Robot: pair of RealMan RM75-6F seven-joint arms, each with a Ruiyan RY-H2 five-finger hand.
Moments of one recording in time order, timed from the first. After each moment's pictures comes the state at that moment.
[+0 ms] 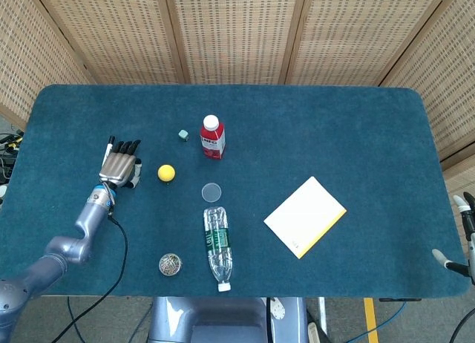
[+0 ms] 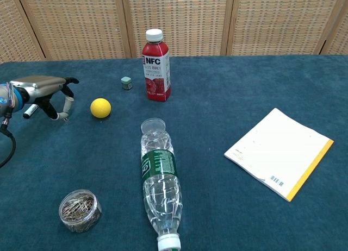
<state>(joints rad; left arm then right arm) -0.79 -1.74 -0.17 -0.66 1.26 0.69 -0.03 0.02 -1.01 0.10 -1.60 -1.44 1.52 0.06</state>
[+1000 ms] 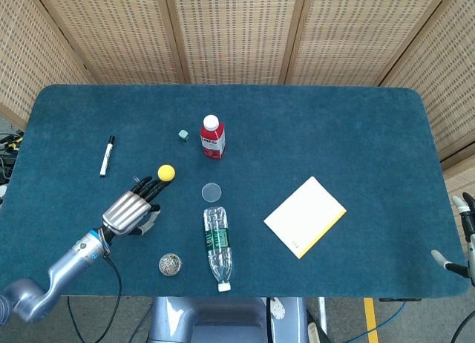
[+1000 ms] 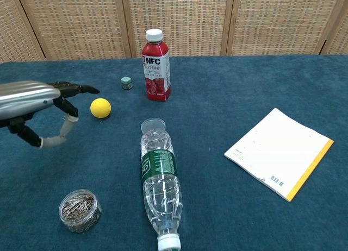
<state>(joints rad) -0.63 -1.35 0.06 -1.44 1.61 1.05 0.05 0.02 -1.00 0.10 -1.60 -1.45 1.53 0.07</state>
